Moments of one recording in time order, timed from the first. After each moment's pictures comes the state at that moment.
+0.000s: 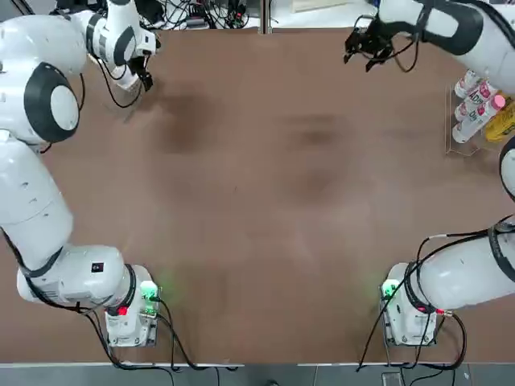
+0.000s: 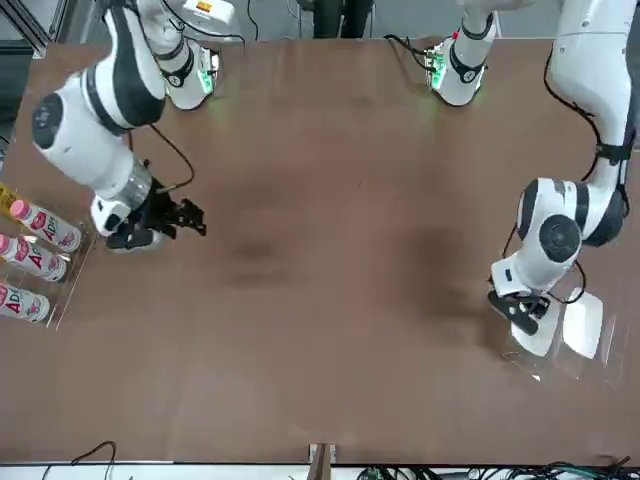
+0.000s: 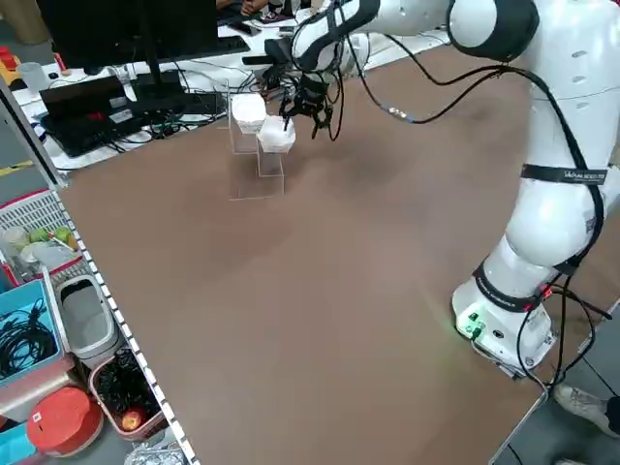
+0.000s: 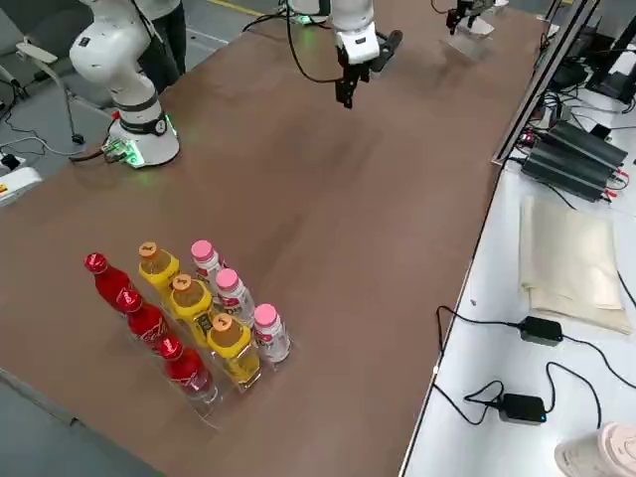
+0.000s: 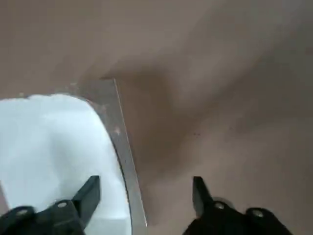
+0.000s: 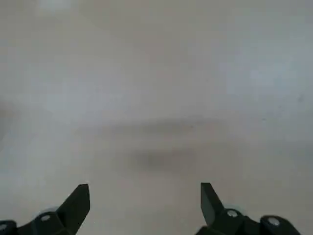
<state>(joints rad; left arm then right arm) 0.04 0.51 -0.08 -1.82 0.44 2.35 0.36 0.30 0.05 -0.04 -2.03 0.36 2.20 0.20</state>
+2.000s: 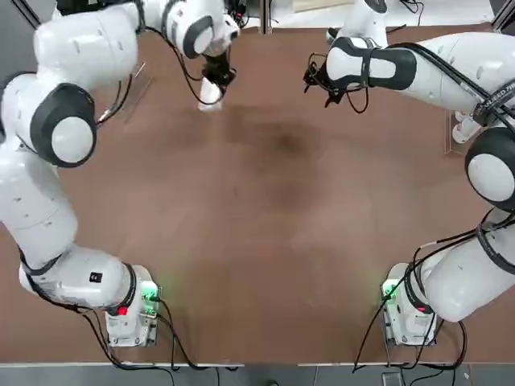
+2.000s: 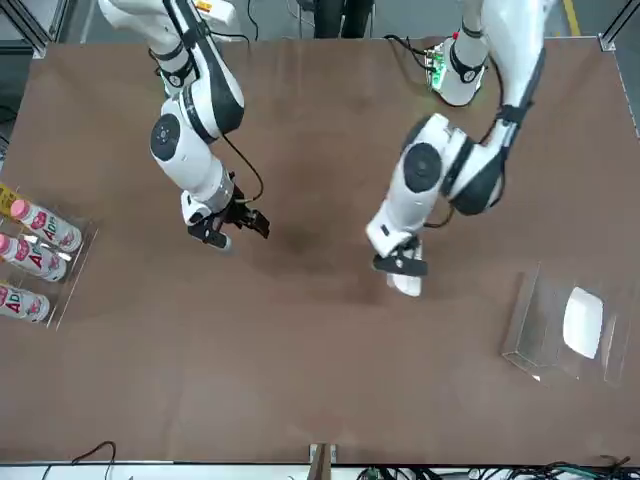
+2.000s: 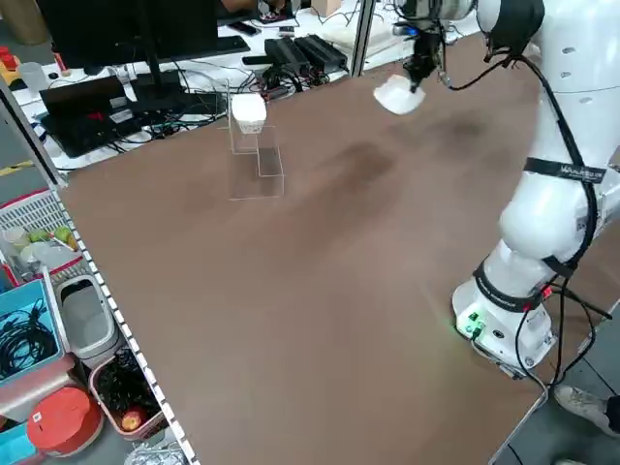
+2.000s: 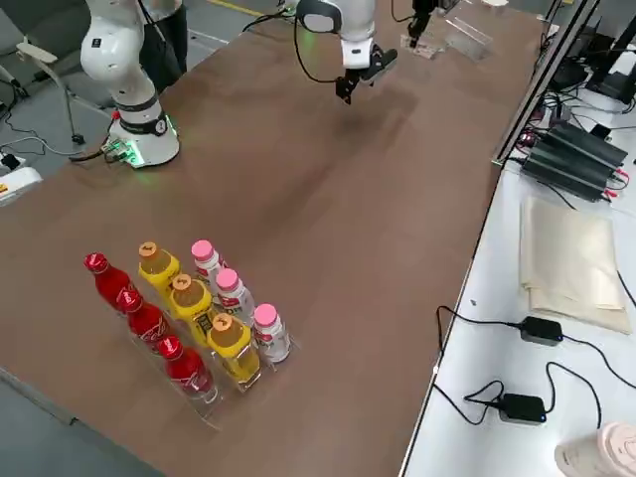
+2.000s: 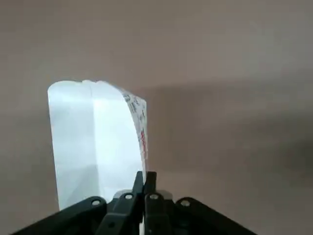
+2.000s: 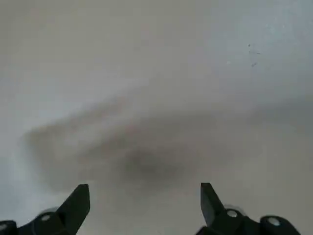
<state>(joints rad) -0.20 0.50 -0.48 -1.67 0.24 2.08 -0.63 0.55 0.20 -0.05 -2.07 0.37 2.42 0.62</state>
